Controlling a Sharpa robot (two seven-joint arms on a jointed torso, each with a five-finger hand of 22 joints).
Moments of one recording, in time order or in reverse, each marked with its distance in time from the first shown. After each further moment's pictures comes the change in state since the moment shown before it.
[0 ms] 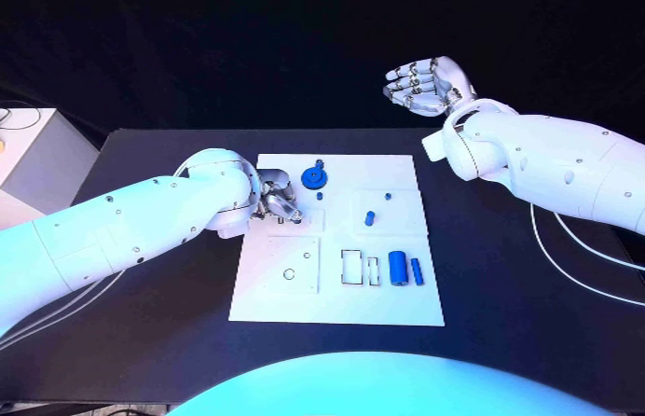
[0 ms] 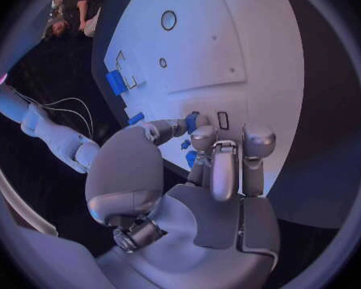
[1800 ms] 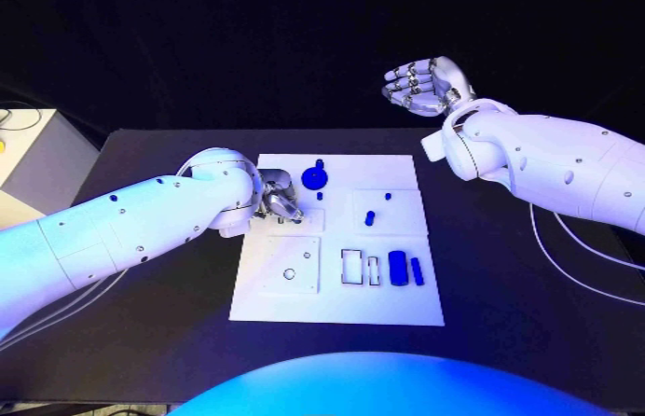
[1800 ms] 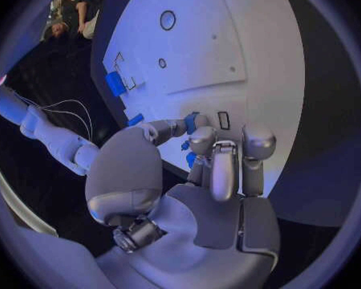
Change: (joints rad) left arm 0.001 0.012 -0.001 -0.011 -0.009 0.012 -0.001; left_hand -0.029 0.011 -0.010 -0.010 0.056 0.020 -0.005 0.008 0.008 0.040 -0.015 0.006 0.017 0.000 -0.007 0.004 0.000 0.000 0.011 -0.004 0.008 0.010; right arm 0.001 0.001 0.000 0.002 0.000 0.006 0.000; right_hand 0.000 0.000 0.000 0.000 0.000 0.000 0.000 0.000 -0.002 0.000 0.000 0.000 0.000 -0.003 0.003 0.000 -0.006 0.000 -0.006 0.001 0.000 -0.006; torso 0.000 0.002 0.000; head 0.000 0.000
